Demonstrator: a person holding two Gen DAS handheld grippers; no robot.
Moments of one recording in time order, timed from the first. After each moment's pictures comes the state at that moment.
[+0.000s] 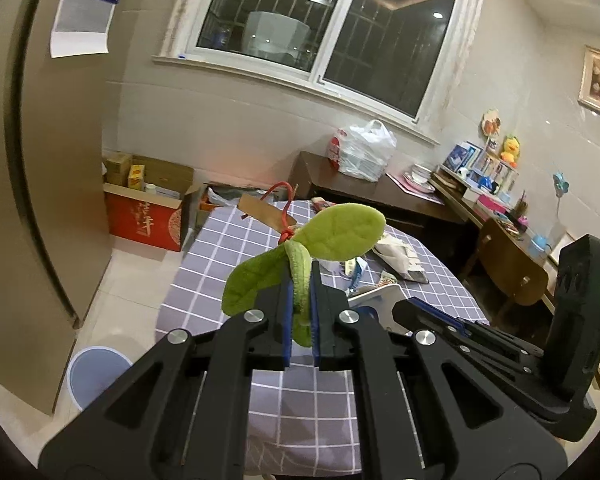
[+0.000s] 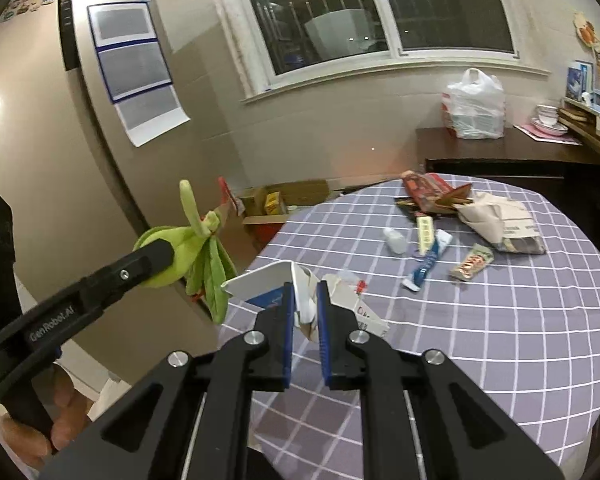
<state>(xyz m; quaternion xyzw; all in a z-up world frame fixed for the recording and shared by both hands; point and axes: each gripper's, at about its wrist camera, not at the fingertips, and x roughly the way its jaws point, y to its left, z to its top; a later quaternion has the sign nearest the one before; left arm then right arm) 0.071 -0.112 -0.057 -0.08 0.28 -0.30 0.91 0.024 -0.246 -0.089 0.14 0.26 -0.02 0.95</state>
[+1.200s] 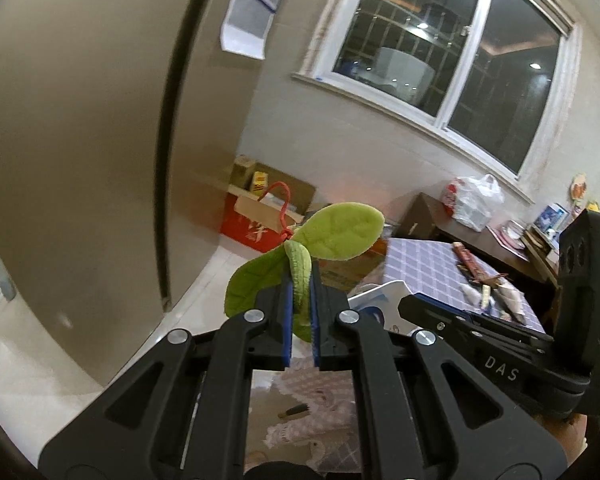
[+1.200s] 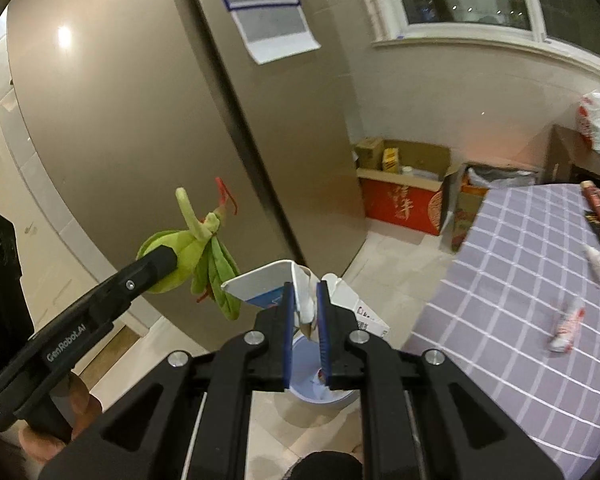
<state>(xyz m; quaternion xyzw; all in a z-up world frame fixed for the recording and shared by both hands) 0.106 0.100 -0.087 -0.13 0.27 -0.12 0.95 0.142 -0.048 -0.106 0.09 0.34 0.16 0.92</state>
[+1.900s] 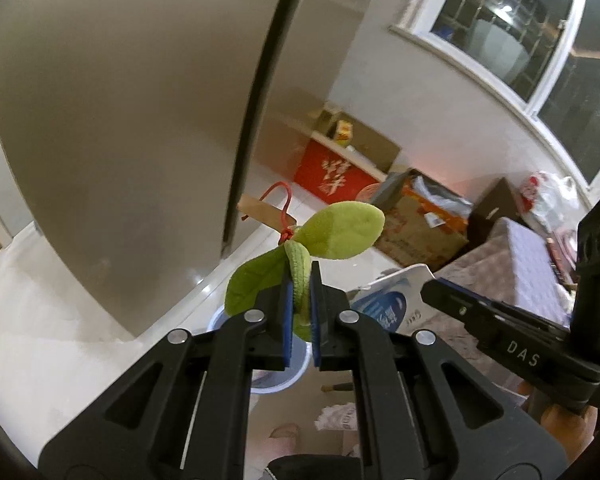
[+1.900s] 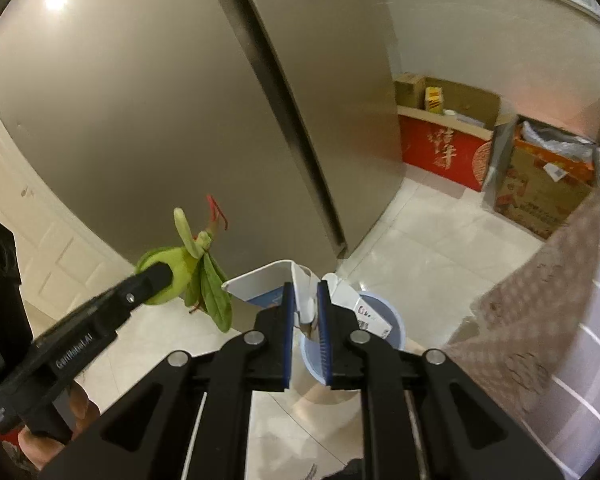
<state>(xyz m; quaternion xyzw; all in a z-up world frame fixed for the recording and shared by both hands) 0.183 0.192 -0.196 -0.17 0.38 0.00 0.91 0.256 0.042 -0.208 0.07 0.44 0.21 0.87</state>
